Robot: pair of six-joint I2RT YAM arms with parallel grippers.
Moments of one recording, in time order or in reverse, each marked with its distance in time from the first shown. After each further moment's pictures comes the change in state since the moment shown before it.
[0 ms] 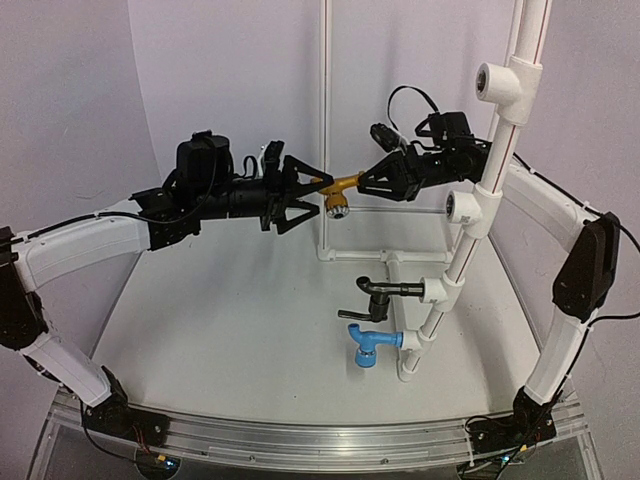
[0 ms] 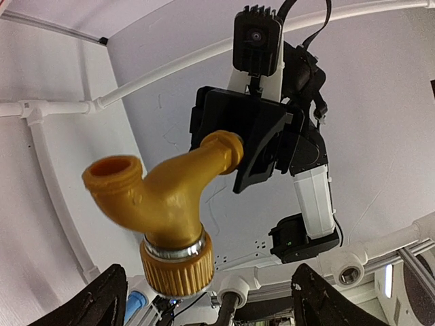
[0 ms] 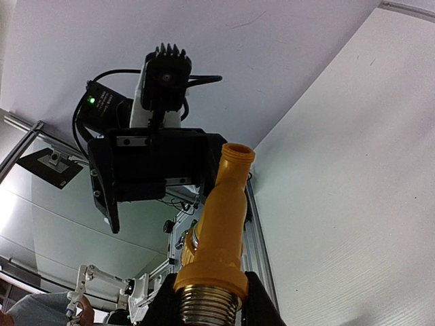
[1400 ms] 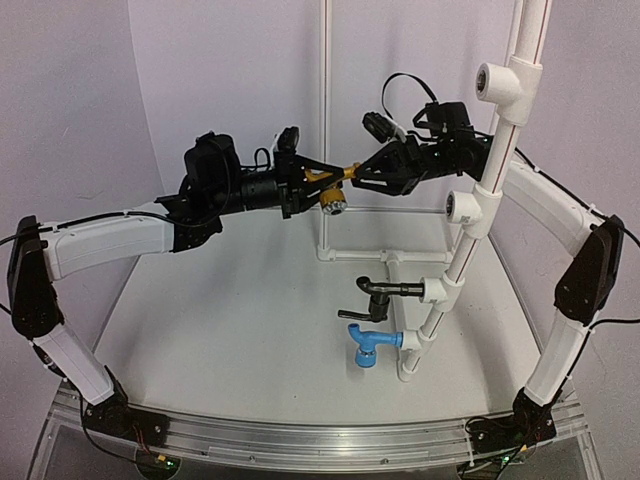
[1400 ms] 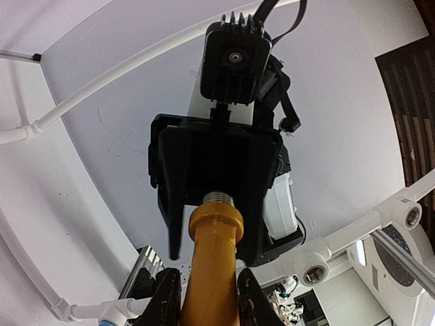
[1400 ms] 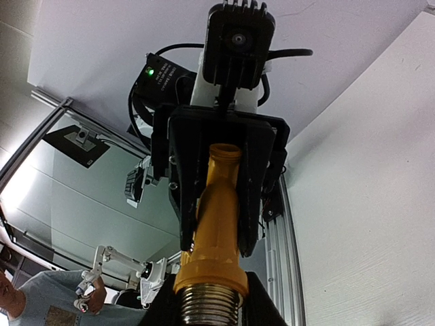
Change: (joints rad) left arm 0.010 0.112 0.006 0.361 0.125 -0.082; right arm 0.050 -0.019 0.044 0.014 -0.075 0.043
